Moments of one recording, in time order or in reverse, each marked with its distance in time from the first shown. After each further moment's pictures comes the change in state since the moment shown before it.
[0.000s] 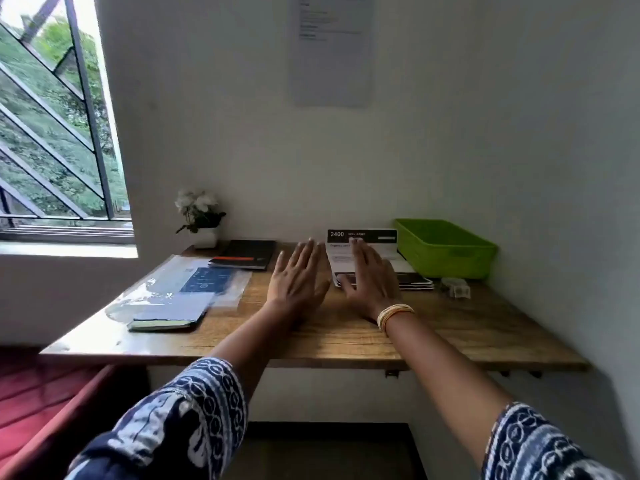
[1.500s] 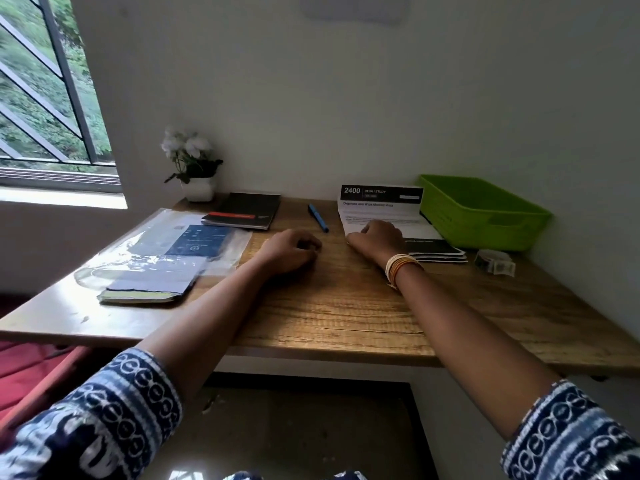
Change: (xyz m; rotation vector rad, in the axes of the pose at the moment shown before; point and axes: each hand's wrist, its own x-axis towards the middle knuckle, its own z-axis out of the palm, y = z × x) left_hand 0.029 -0.045 0.005 -0.497 -0.392 -0.181; right_hand 0.060 -0.003 0.044 0.236 -0.347 0.446
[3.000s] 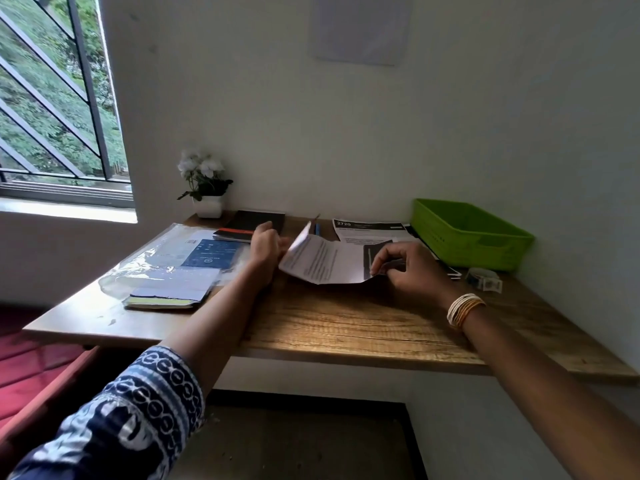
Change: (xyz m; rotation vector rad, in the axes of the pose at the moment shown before) left_hand -0.010 -0.012 -0.017 -1.191 0.385 -0.252; right_hand -0.074 0.037 -0.067 0.239 -0.024 -0.548
